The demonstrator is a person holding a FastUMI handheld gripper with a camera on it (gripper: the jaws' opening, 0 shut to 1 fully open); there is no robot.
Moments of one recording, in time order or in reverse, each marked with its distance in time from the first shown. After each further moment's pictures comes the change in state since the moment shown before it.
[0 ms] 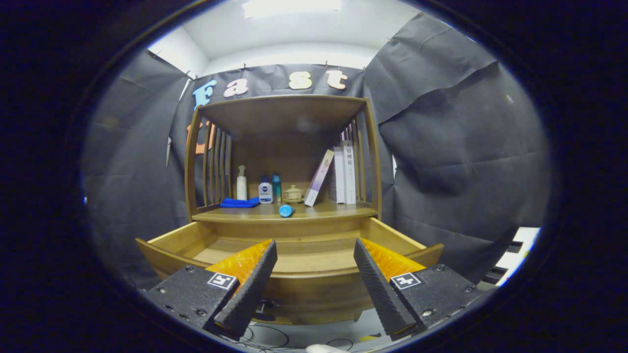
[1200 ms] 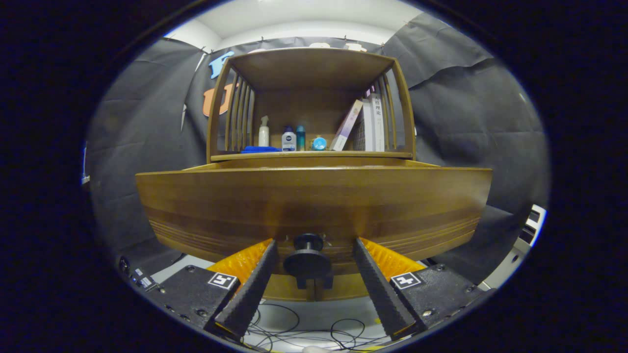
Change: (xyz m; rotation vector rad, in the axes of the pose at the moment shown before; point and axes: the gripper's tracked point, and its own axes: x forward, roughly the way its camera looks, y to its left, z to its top) arm 0.002 0.051 -0.123 -0.056 0.173 0.035
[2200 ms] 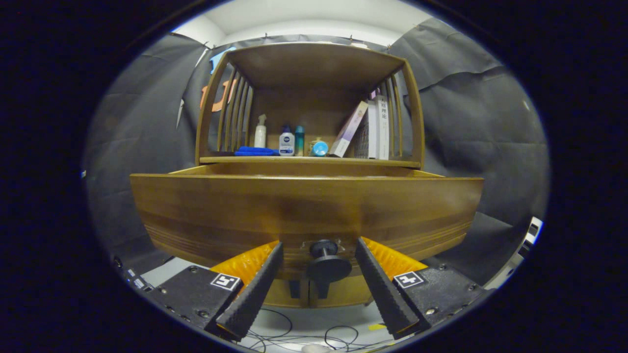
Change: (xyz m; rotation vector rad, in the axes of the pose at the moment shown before) arm 0.056 0.003 0.027 -0.026 0.005 0.004
